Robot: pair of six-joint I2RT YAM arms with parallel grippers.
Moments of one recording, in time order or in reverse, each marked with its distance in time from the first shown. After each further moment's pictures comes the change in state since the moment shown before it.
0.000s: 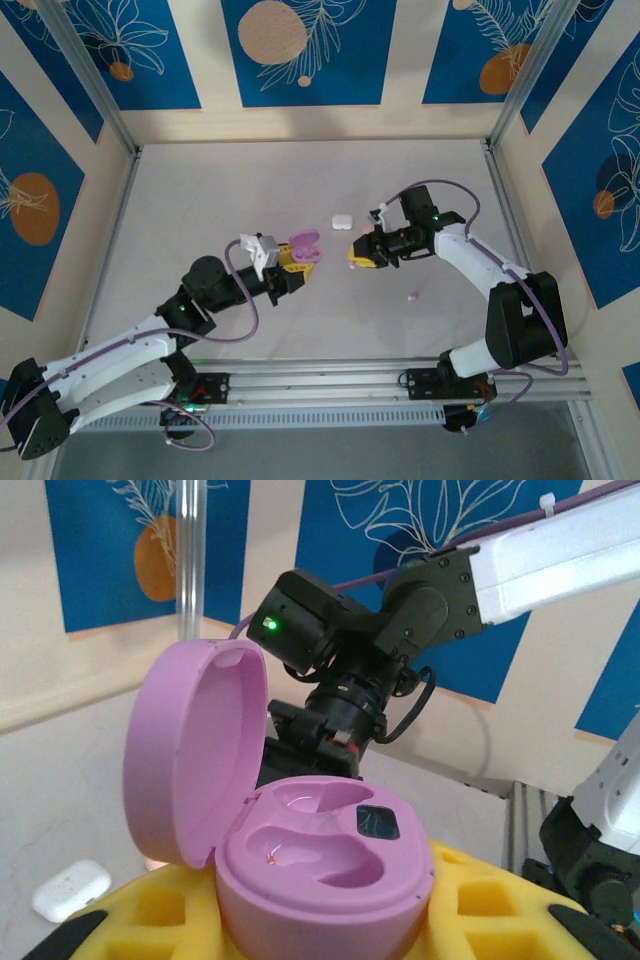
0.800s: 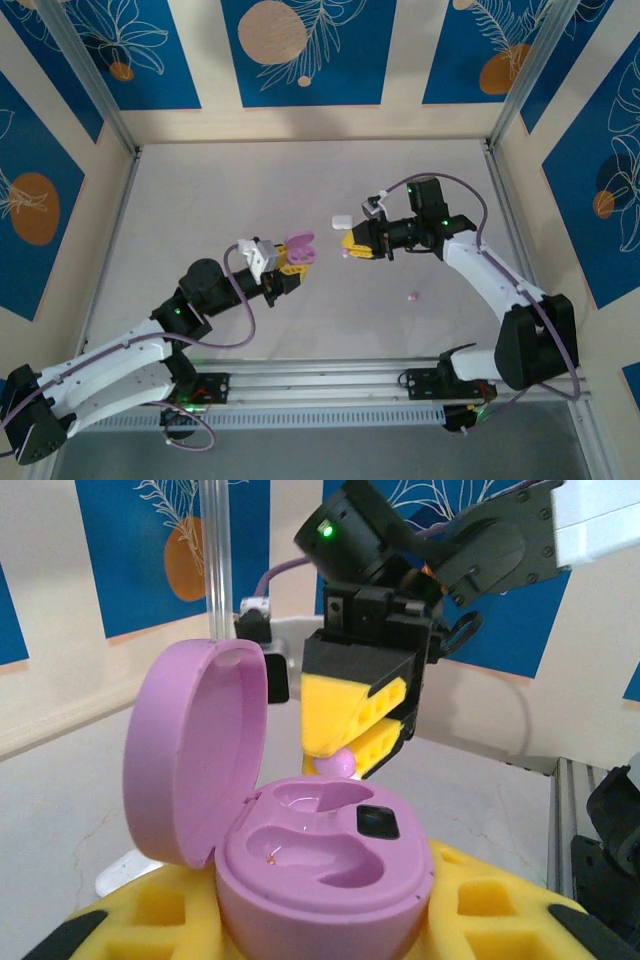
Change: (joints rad) left arm 0.000 -0.036 -0.011 -0.058 -0.044 0.094; right arm 0.011 -0.138 -0.002 0.181 -0.218 0.240
